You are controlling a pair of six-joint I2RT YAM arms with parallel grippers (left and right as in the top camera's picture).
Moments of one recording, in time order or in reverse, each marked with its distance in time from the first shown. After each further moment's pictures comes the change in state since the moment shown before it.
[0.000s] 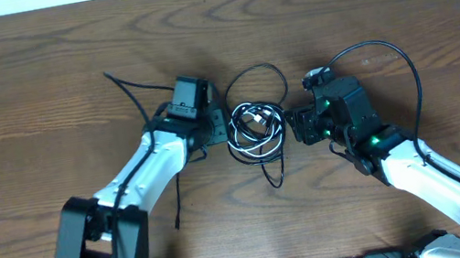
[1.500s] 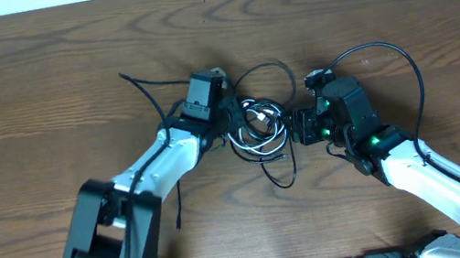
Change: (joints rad) left arm -0.052 0.056 0.000 0.252 0.116 -0.191; right arm 0.000 0.000 0.000 -0.007 -0.075 0.156
